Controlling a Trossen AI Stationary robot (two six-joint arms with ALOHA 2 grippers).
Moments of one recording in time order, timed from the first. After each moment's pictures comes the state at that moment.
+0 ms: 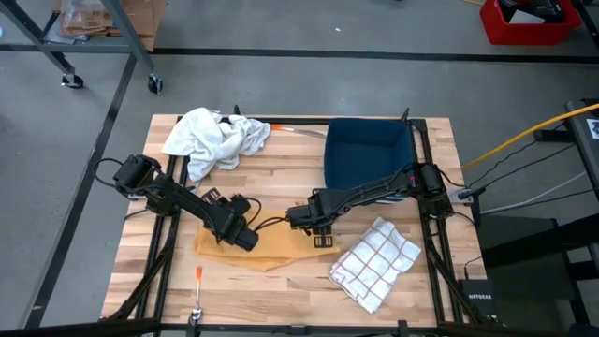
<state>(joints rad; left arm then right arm) -0.40 1.70 1.04 -1.26 -0.52 -1.21 0.18 2.06 1.60 -1.05 0.09 0.15</state>
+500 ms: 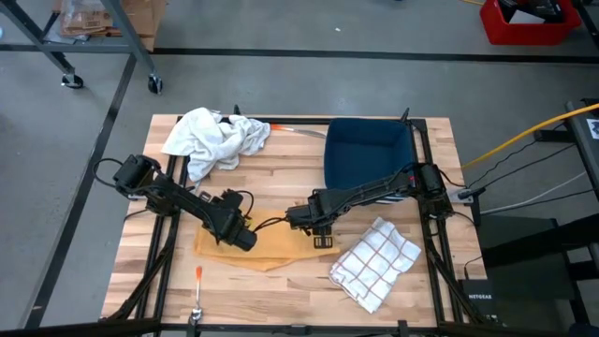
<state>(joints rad) -0.42 1.70 1.04 -1.30 -0.54 -1.58 0.18 2.06 1.60 -1.04 0.06 0.15</state>
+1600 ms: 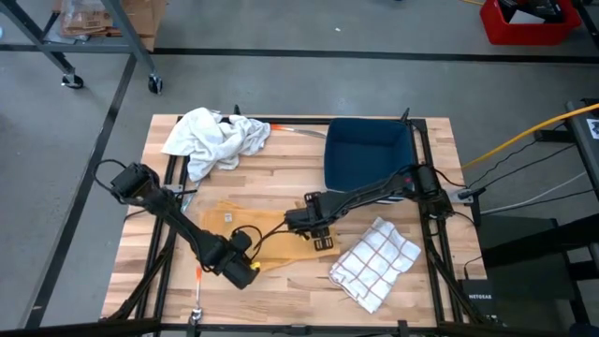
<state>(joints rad) -0.66 1.74 1.04 -0.73 -0.21 -1.59 0.18 2.10 1.56 -0.93 0.09 -0.03</state>
